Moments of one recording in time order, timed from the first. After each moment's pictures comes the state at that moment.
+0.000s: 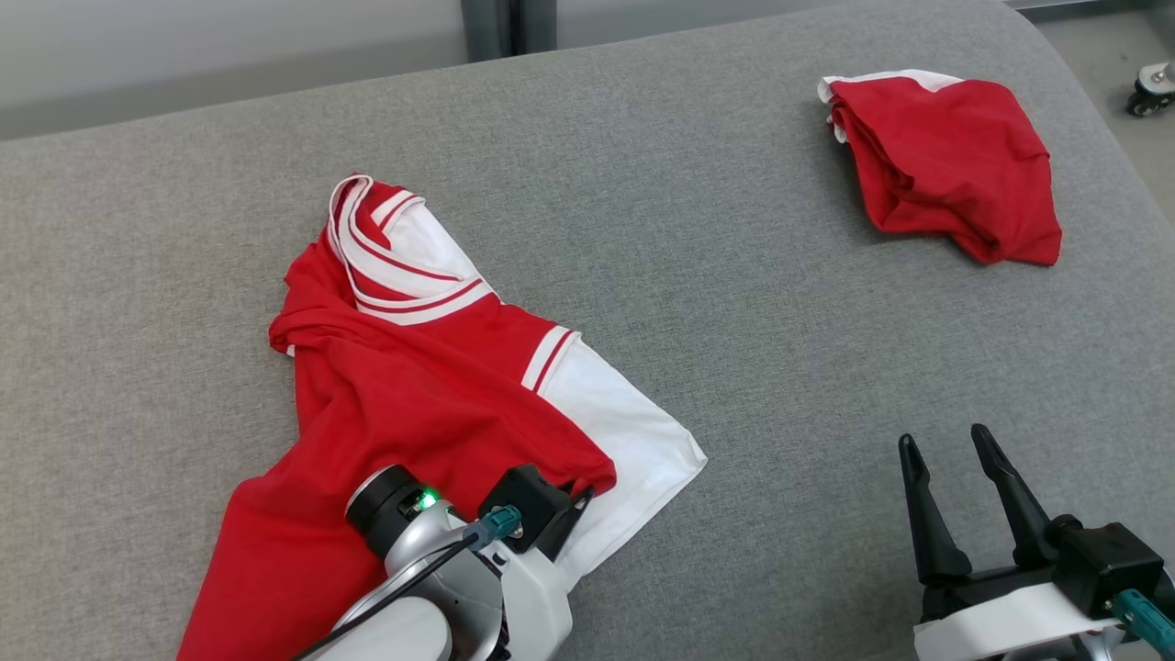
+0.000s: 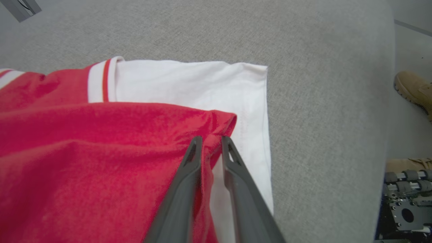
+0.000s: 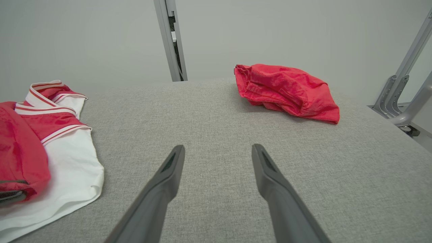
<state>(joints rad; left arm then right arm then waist) -0.40 0.30 -0.89 0.21 -0.40 0.02 0.17 -0.01 -0.05 0.04 0.14 0.16 0.13 -0.26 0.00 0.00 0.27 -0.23</state>
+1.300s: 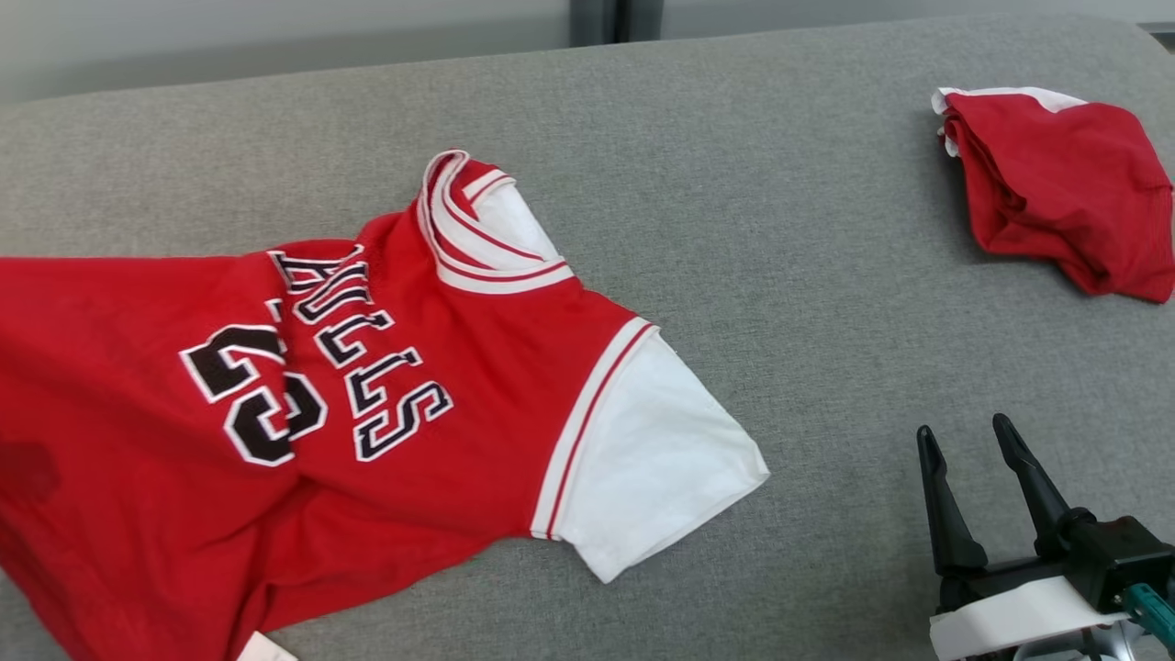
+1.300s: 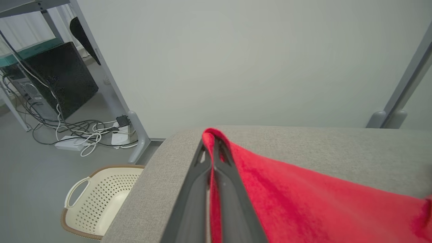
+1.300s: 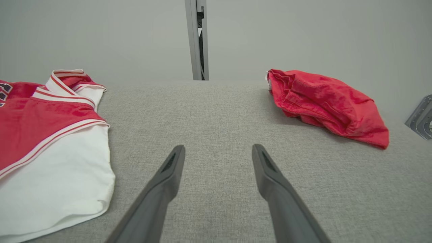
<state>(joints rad) -0.41 0.73 -0.17 0.42 -0.74 0.17 -0.08 -0.02 -0.05 0.00 0.13 0.09 0.13 -0.26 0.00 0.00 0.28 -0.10</state>
